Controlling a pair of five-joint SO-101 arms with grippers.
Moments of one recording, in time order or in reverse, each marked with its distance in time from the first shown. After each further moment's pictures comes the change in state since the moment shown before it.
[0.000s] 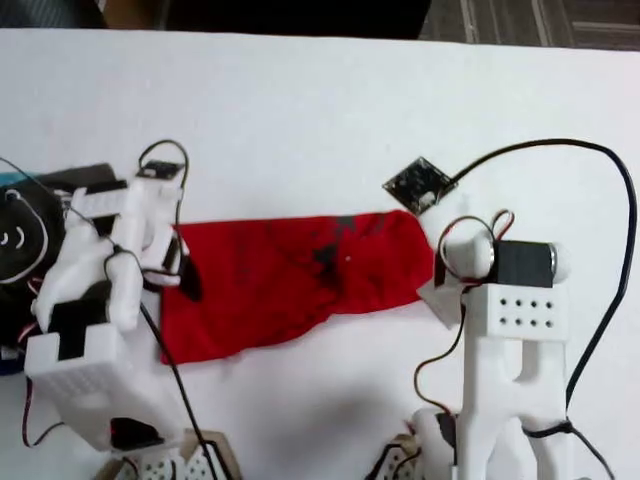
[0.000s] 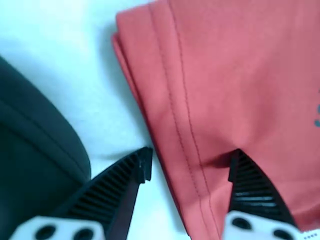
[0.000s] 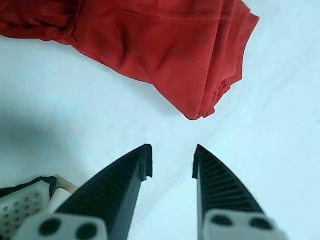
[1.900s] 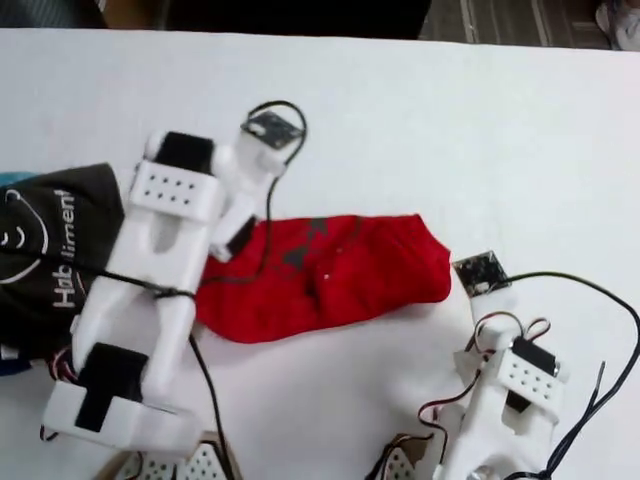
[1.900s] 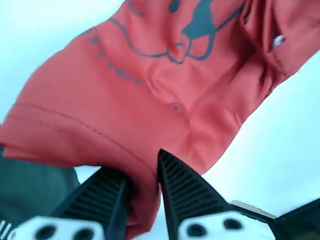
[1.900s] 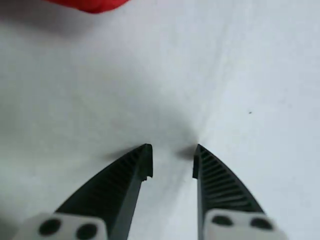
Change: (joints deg) left arm 25.8 -20.2 -19.6 28.2 -2.3; right arm 27.9 -10.2 50.6 -41.5 6.1
